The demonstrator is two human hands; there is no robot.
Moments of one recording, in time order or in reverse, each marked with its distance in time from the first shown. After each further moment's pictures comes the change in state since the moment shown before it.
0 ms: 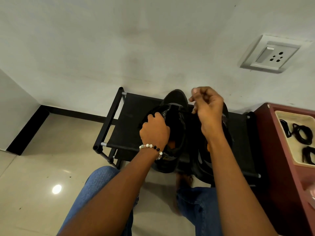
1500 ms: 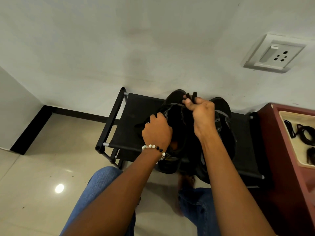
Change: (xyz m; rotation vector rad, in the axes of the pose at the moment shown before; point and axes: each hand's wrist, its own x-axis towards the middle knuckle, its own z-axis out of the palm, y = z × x) left_hand 0.000 0.001 0.000 0.010 0.008 -0.014; right_hand -0.004 0.016 0.021 0.063 -0.007 0.332
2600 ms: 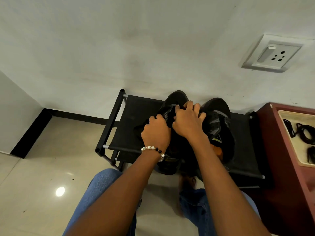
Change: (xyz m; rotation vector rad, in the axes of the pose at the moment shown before) left_hand 0.003 -0.003 0.003 0.002 -0.001 0.017; right_hand -0.013 0.005 0.018 -1.493 -0.211 -0.240
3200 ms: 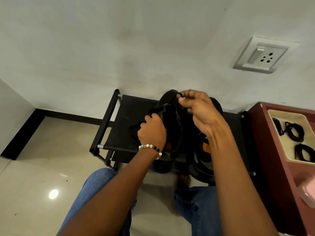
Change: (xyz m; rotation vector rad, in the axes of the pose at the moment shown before) left_hand -0.001 0.005 0.007 0.092 0.041 0.000; right_hand -0.019 0.026 -0.066 1.398 -0.076 0.026
